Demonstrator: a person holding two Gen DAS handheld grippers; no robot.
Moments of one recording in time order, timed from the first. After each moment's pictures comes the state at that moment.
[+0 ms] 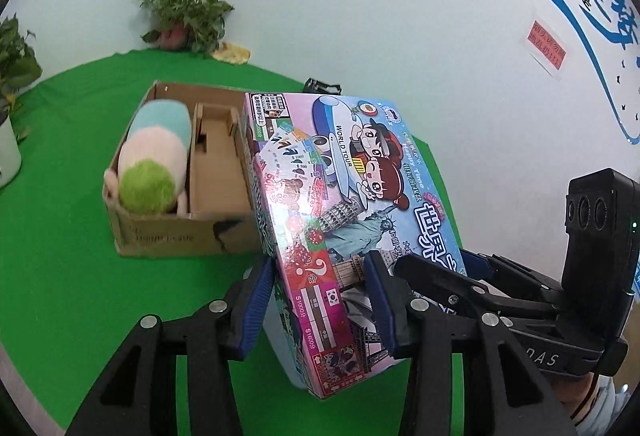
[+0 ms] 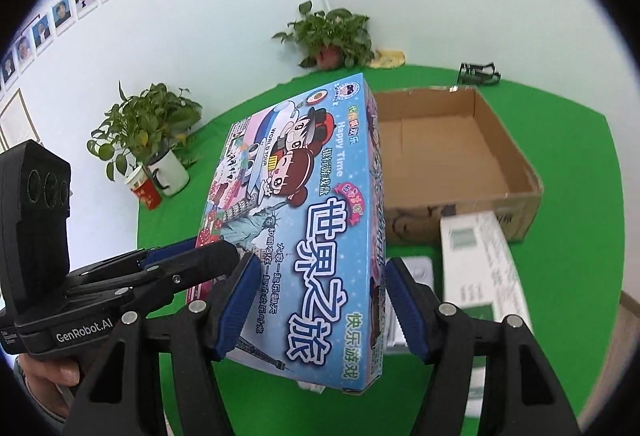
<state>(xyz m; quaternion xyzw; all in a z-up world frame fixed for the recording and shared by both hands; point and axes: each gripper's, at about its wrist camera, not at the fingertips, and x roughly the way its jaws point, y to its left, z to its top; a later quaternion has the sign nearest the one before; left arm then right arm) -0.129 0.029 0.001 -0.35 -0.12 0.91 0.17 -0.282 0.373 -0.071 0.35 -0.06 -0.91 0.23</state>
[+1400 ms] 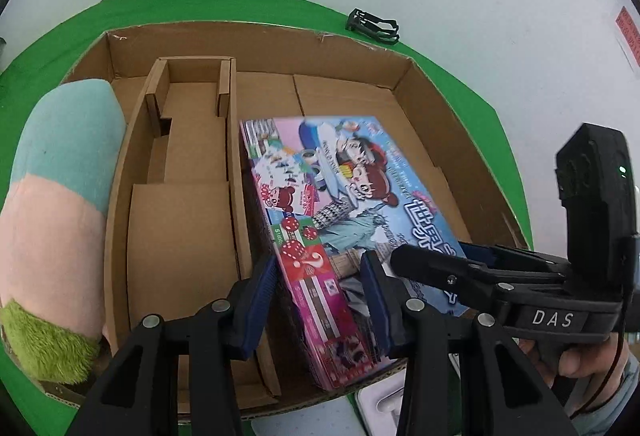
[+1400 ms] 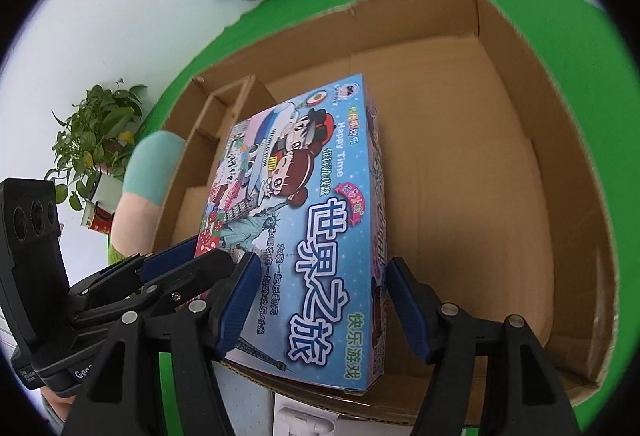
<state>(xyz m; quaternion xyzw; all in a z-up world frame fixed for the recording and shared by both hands) -0.364 0.055 -0.086 -0.49 -0.11 0.86 0.13 -0.509 0.408 -0.152 0.54 -0.12 -0.80 0.24</state>
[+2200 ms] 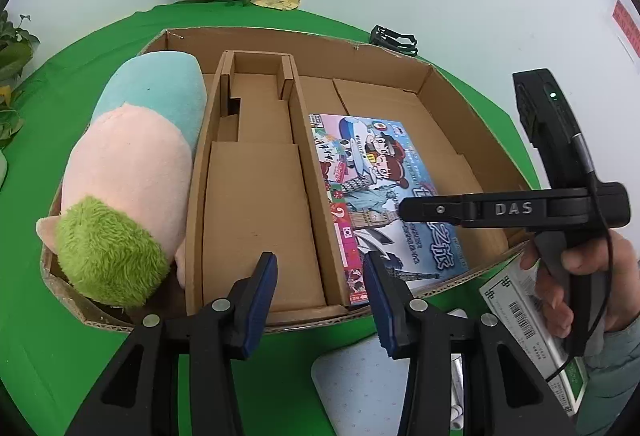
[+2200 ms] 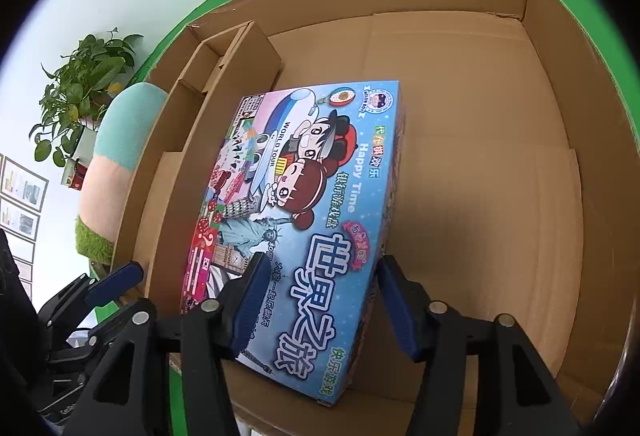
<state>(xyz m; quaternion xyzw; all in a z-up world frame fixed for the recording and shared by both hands) -0.300 0.025 -0.092 -0.45 -0.09 0.88 0.09 -0.524 0.388 -0.171 0.58 -0.05 -0.77 0.26</state>
